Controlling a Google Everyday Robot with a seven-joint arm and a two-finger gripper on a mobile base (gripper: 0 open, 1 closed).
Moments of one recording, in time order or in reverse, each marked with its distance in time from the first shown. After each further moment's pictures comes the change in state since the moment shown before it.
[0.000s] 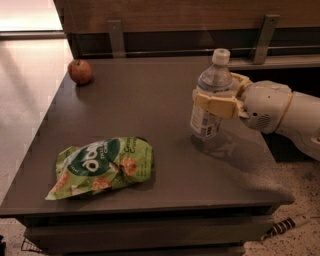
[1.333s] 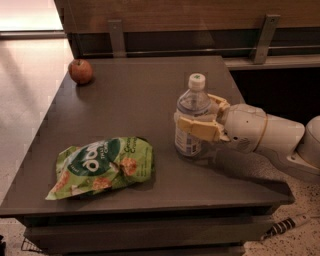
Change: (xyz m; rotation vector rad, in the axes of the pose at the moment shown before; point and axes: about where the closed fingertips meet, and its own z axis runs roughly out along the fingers) arm 0.039 0.048 0.021 -0.139 -0.051 0.036
